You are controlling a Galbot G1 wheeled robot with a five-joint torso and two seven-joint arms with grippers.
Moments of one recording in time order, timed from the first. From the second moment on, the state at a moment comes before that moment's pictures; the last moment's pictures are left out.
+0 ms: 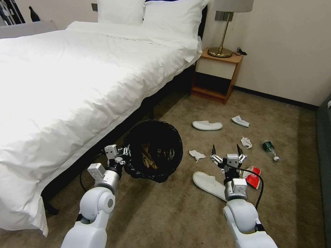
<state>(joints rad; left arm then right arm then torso) 1.27 -1.42 -0.47 -1.95 -0.49 0.24 -0.03 -1.32 1.38 0.43 1.77 -0.01 0.05 0.25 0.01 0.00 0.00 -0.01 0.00</state>
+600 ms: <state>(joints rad) 1.28 -1.43 -0.46 -1.94 -0.48 0.23 -0.02 -1.35 1.40 0.45 1.78 -0.02 0.06 0.25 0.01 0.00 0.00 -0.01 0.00</state>
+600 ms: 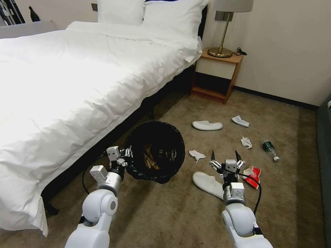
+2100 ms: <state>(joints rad) 1.27 -1.44 -0.39 -1.88 -0.45 0.20 0.04 -1.47 1.59 0.66 1.86 -0.12 0.19 0.28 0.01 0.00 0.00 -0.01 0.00</state>
